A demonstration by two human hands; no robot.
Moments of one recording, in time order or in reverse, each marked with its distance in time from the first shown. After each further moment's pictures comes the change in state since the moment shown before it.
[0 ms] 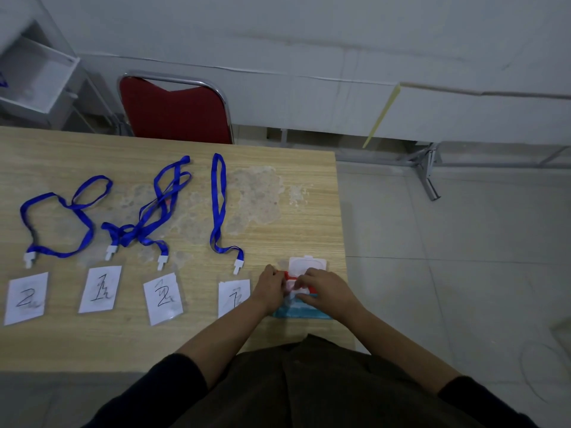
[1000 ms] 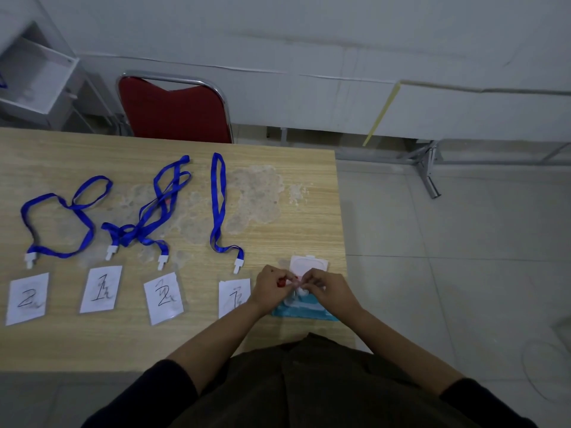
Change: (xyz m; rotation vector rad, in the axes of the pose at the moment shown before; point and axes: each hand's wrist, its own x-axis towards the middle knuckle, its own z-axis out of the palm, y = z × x) left_hand -0.009 0.016 -0.016 -0.518 0.087 -0.060; right_hand -0.010 0.000 0.001 0.488 0.124 0.243
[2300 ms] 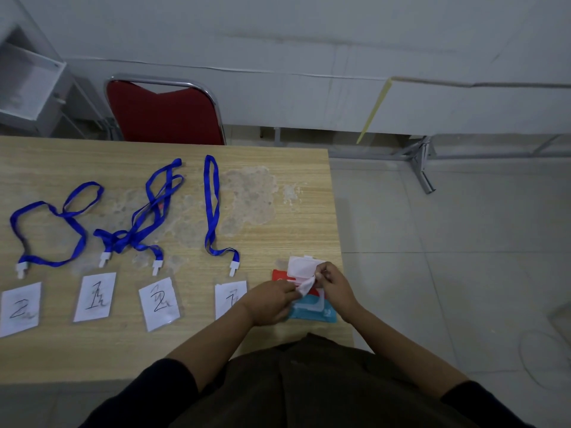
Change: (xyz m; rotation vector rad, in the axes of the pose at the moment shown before) left_hand -0.007 -0.001 -0.016 0.751 -0.441 0.552; right_hand -0.006 -0.010 -0.007 0.393 0.131 0.316
